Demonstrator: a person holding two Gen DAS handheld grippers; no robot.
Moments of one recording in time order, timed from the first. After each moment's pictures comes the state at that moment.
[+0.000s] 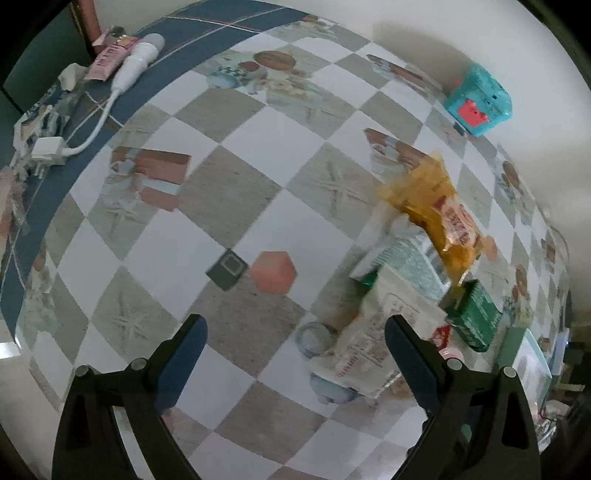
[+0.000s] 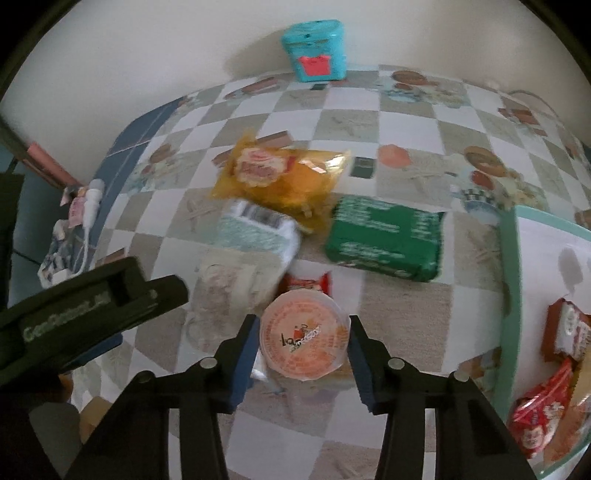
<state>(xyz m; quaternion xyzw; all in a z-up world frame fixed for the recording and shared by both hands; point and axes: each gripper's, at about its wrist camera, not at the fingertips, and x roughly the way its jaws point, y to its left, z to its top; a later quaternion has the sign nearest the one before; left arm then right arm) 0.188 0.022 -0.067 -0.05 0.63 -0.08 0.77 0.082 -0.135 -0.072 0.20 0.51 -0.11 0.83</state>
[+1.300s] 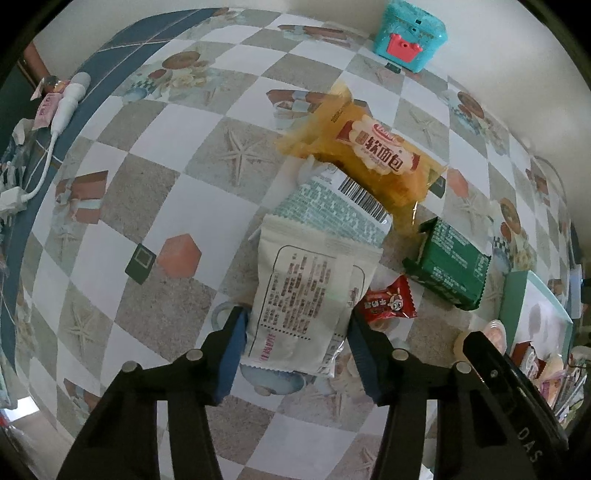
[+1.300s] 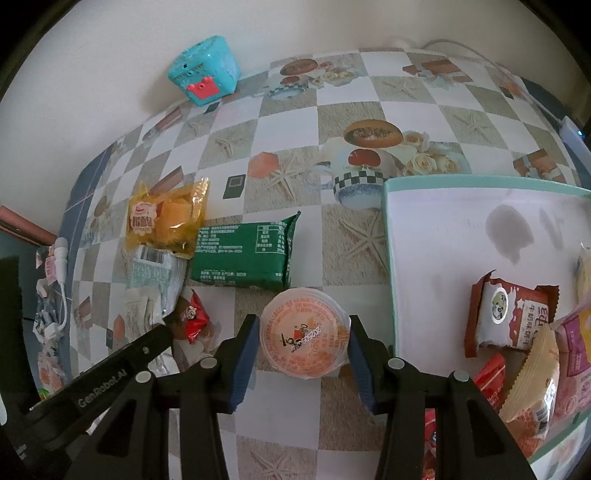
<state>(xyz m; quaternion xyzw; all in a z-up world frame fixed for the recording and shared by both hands) 0.155 -0.077 -0.091 0.04 0.63 -0.13 0.76 0.046 -0.216 -0.072 0.28 0.52 -0.18 0.79</state>
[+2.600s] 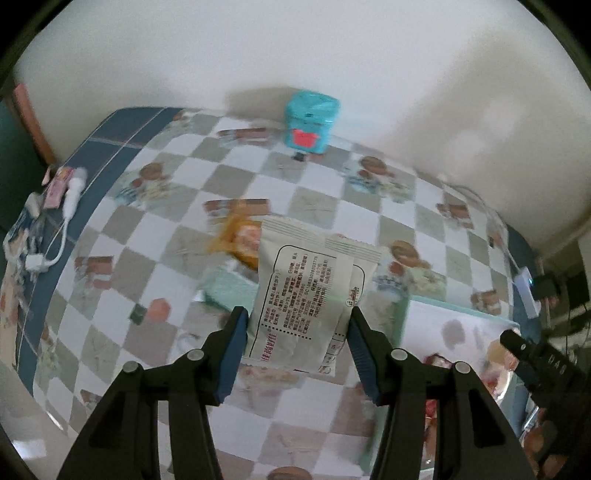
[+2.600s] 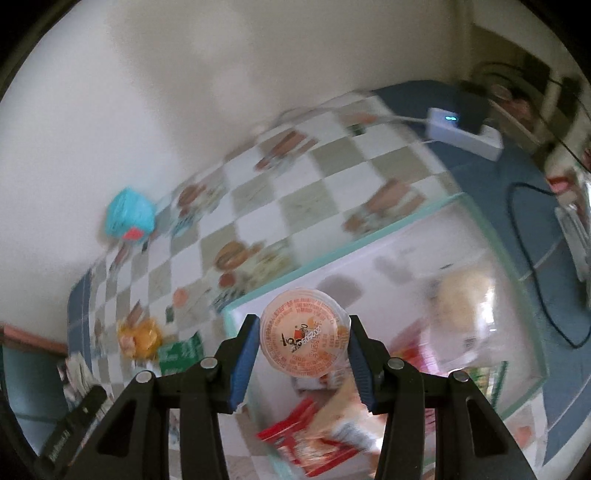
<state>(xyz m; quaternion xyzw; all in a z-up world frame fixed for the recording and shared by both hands) 0.098 -0.116 0.027 0.05 0.52 -0.20 0.83 -0.057 -0.346 0.005 0.38 0.41 -0.30 0.77</state>
